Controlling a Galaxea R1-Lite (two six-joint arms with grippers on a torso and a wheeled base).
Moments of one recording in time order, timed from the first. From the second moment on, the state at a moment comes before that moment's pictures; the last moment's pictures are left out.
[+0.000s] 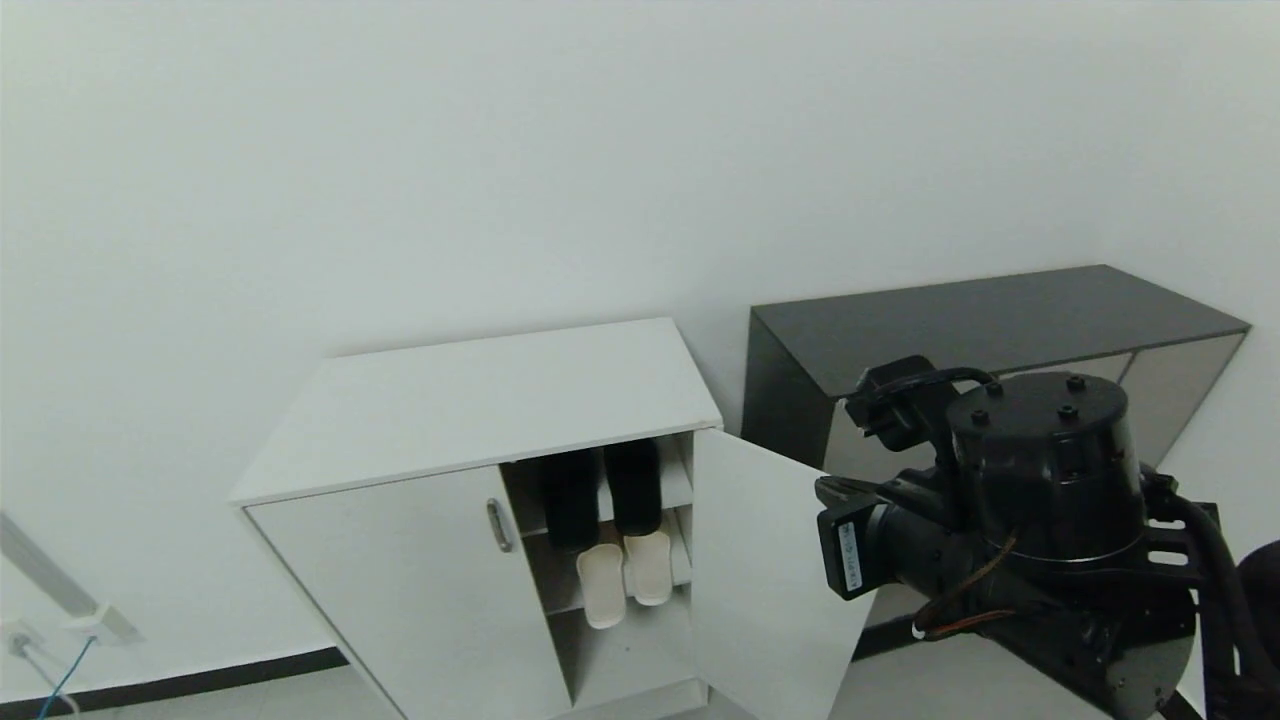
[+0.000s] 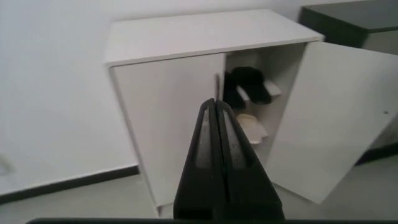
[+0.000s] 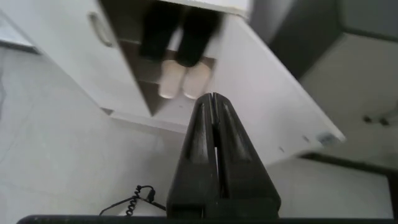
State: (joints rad) left arm 0.00 0.00 0.00 0.00 -0.02 0.02; right arm 0.89 1.61 -0.82 -0.40 -0.49 0.16
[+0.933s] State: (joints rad) left arm 0.00 0.00 0.00 0.00 -0.02 0.02; right arm 0.67 1.76 -0.90 -0.52 -0.49 0.12
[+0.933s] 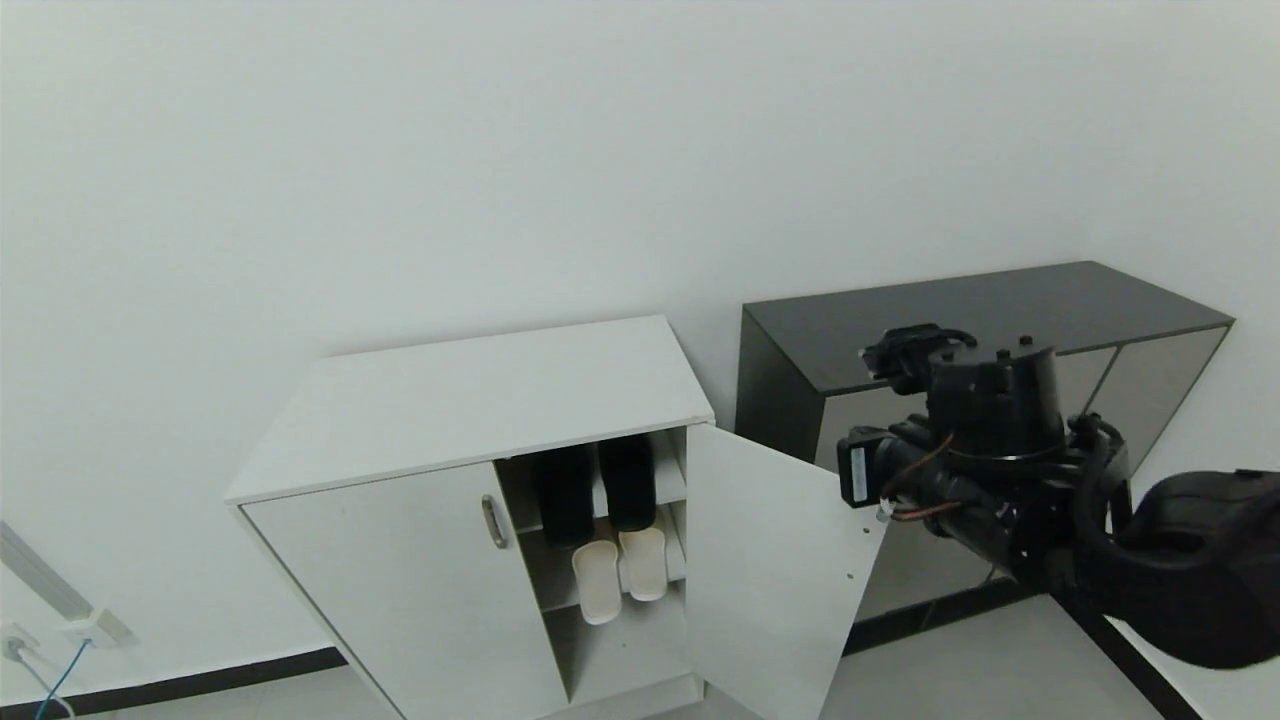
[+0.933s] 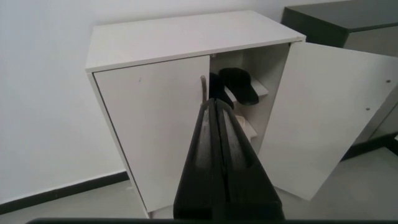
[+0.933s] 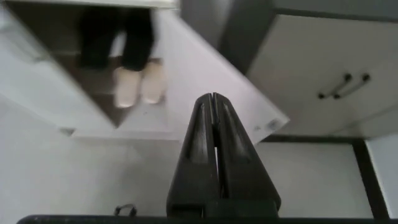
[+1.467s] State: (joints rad) left arm 0.00 0.00 0.00 0.00 -0.02 0.02; right arm 0.44 2.02 -1.06 -0.56 -0.32 0.17
